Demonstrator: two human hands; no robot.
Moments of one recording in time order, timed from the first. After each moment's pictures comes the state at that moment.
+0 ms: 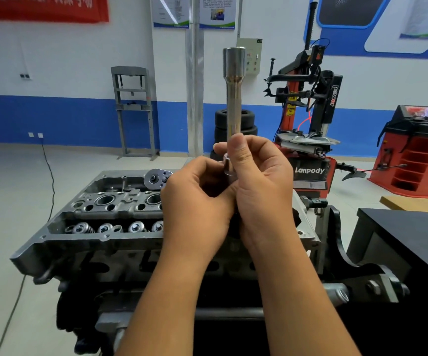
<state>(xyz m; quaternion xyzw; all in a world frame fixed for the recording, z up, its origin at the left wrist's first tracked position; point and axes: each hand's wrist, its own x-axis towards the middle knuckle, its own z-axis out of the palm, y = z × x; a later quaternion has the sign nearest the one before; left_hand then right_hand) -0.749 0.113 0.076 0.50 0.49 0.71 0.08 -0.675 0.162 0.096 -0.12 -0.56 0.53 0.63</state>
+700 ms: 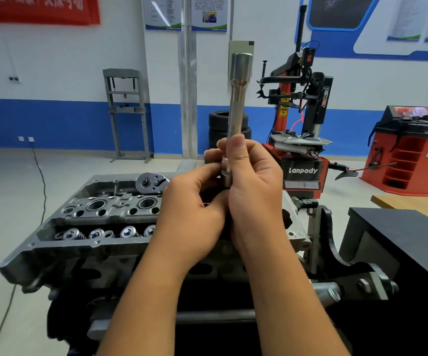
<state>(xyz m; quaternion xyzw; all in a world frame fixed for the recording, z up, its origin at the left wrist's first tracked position) -0.752 0.107 0.082 0.57 0.49 0.64 0.16 -0.677 0.166 0.096 -0.12 -0.55 0.54 0.63</state>
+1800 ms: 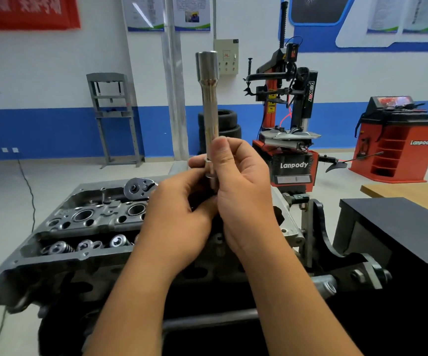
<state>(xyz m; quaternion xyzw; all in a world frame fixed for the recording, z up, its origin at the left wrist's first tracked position) -0.754 0.102 0.088 0.58 0.55 0.59 0.12 -0.676 0.167 0.096 -0.12 -0.56 0.53 0.62</state>
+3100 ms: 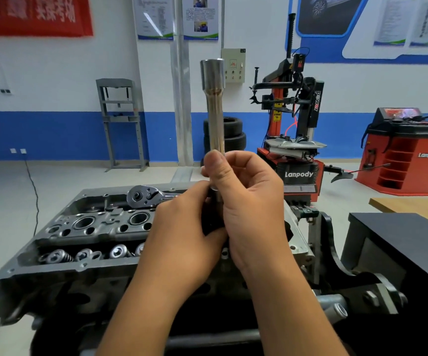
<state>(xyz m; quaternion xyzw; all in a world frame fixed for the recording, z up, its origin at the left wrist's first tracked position) -0.759 0.103 0.081 0.60 0.64 0.48 -0.01 -0.672 0.163 0.094 -0.12 -0.57 0.50 0.64</state>
